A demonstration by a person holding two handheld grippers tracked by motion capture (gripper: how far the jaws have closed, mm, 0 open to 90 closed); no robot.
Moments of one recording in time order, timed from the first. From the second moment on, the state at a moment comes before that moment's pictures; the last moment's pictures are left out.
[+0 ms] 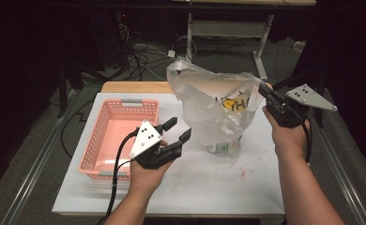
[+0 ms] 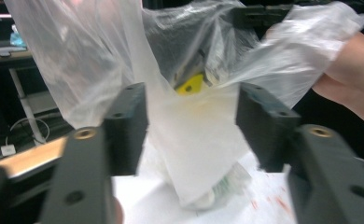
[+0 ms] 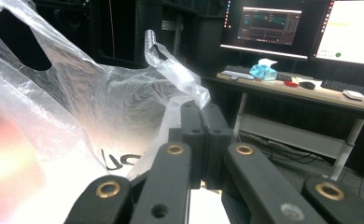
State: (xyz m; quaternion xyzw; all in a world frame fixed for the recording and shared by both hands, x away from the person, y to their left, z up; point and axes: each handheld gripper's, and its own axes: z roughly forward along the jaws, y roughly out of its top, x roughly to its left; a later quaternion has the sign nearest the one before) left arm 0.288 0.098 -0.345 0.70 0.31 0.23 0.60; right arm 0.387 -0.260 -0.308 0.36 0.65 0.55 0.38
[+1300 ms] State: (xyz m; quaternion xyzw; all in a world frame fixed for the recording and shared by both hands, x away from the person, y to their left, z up) left arm 0.297 0.062 -0.464 0.79 0.32 0.14 0.50; right arm 0.341 -0.271 -0.350 0.33 0.70 0.55 0.31
